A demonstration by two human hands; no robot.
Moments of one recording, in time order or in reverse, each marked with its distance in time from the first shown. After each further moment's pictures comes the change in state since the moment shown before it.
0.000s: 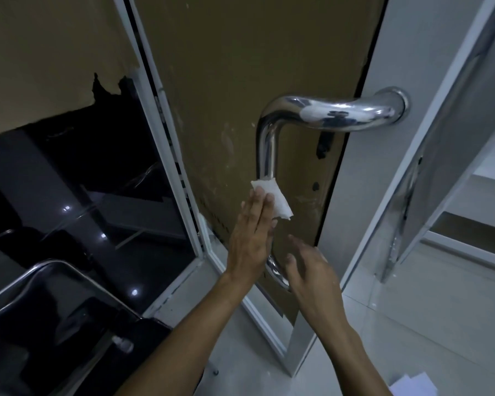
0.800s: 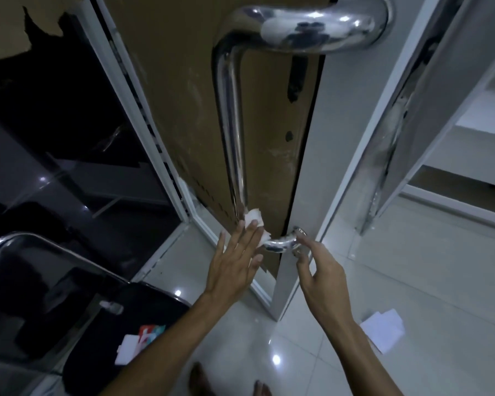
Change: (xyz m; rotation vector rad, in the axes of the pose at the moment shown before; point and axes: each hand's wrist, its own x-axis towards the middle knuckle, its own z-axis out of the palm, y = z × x) left_hand -0.124 0.021 0.001 0.140 -0.679 -0.109; right_hand -0.056 0.078 -0.007 0.056 0.030 0.089
